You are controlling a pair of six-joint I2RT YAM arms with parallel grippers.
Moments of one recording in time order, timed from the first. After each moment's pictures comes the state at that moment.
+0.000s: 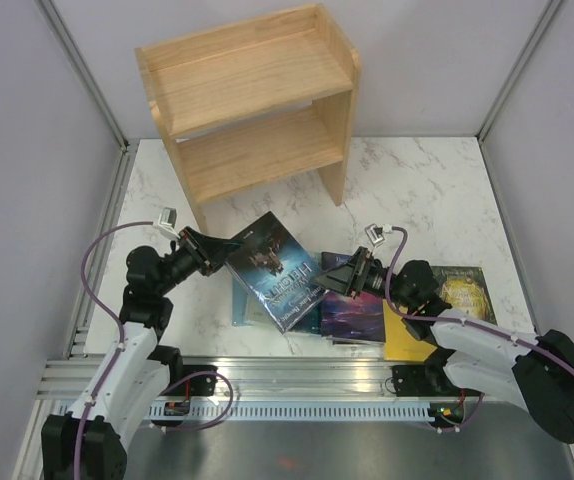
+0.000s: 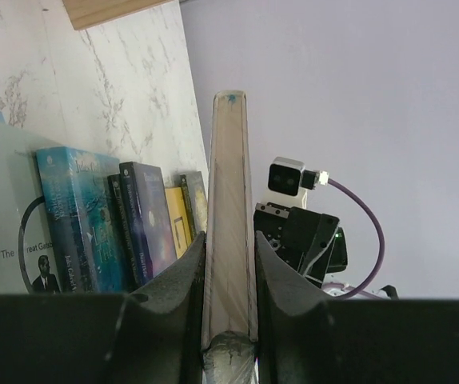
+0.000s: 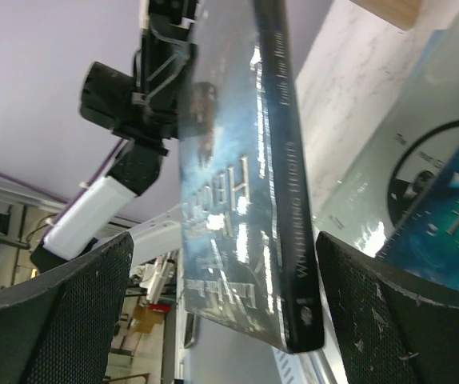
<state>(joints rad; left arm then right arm) -0.11 0.71 0.34 0.36 0.68 -1.25 0.64 1.03 0.23 0.84 -0.52 1.16</state>
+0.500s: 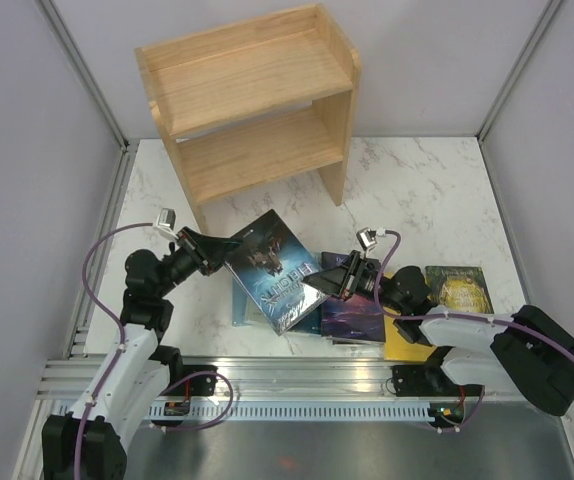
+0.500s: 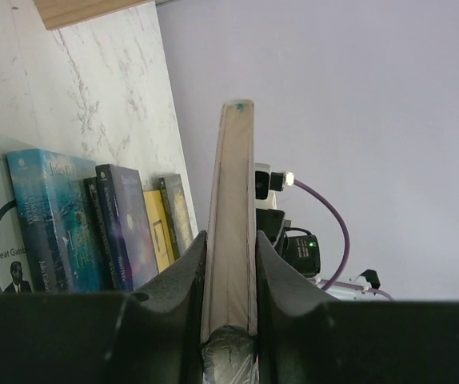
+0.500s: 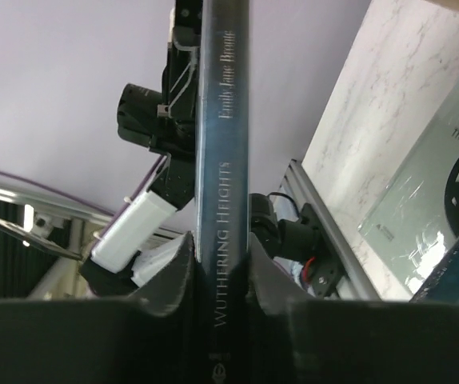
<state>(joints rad) -0.11 0.70 0.31 0.44 0.68 -1.32 0.74 1.18 0.22 1.13 -0.43 1.32</state>
